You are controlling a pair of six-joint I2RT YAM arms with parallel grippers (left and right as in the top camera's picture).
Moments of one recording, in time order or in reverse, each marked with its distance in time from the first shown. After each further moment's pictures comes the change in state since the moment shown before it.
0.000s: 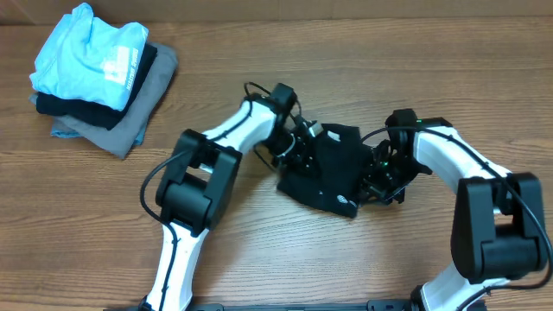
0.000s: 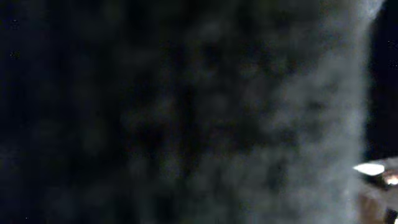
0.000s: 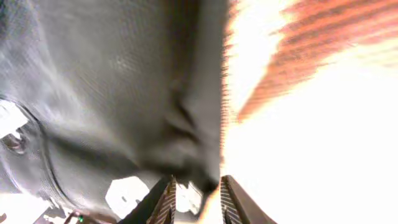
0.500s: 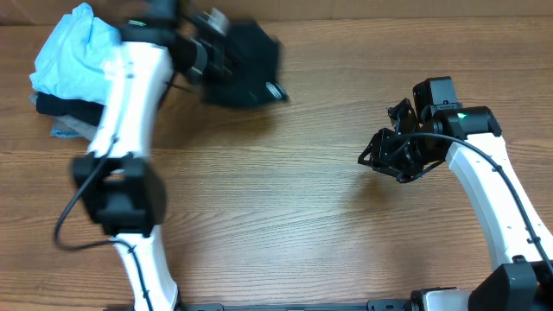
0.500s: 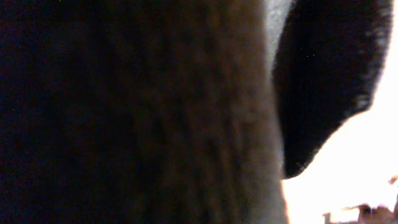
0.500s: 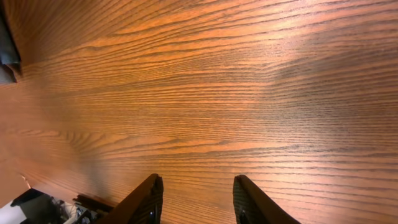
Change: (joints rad) left arm 0.457 -0.172 0.503 -0.174 -0.147 -0.066; right arm -0.006 -0.287 0.163 -0.079 0.005 -0.062
